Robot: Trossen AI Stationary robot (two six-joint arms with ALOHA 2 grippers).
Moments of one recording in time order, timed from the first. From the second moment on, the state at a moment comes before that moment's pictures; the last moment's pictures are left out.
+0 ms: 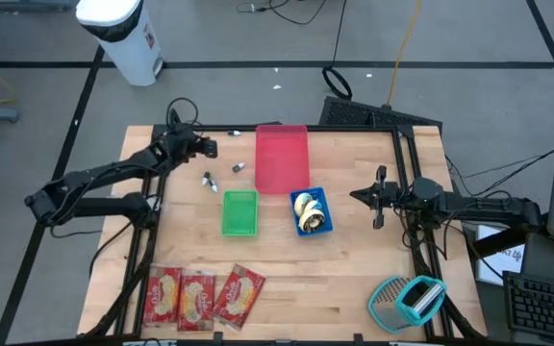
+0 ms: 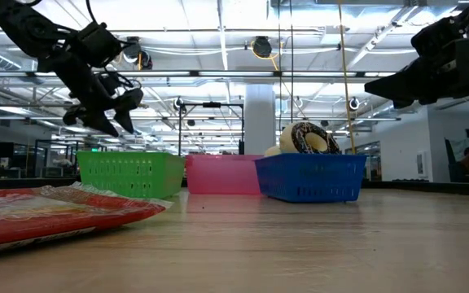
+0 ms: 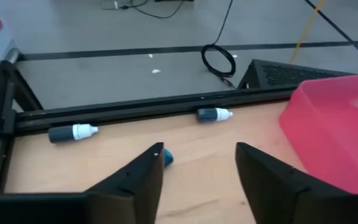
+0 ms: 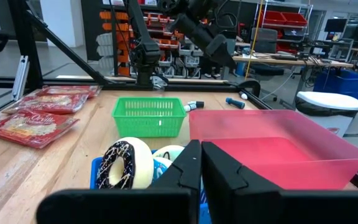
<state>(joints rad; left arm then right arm) 0.72 1.04 0.50 -0.07 -0.36 -0.47 -0.13 0.22 0.02 0.18 0.00 -0.07</state>
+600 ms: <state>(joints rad) 0.72 1.17 0.50 -0.08 -0.28 -0.43 -0.13 0.22 0.02 0.18 0.00 -0.07</state>
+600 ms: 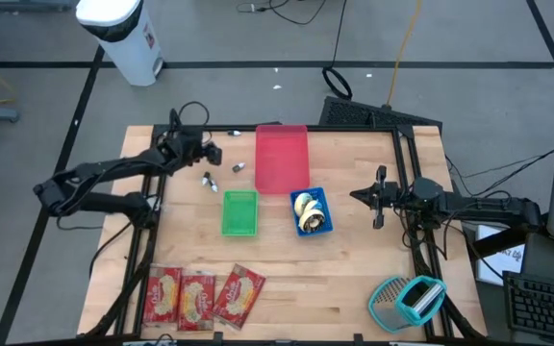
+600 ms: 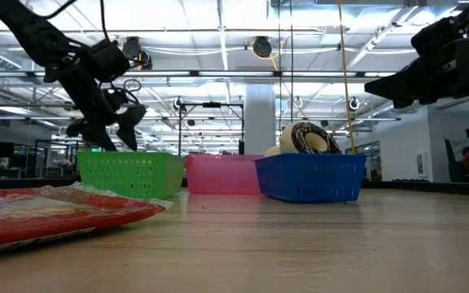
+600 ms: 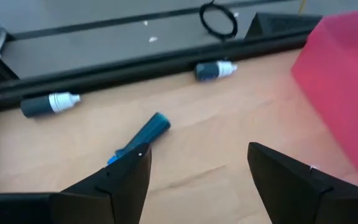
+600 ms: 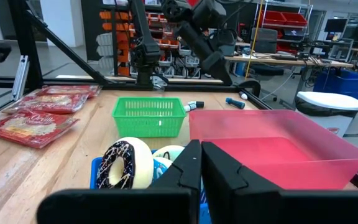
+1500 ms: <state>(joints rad) 0.88 1.51 0.71 -0.15 -0.25 -0.36 -0.13 0.22 0.02 0.18 0.00 -0.07</state>
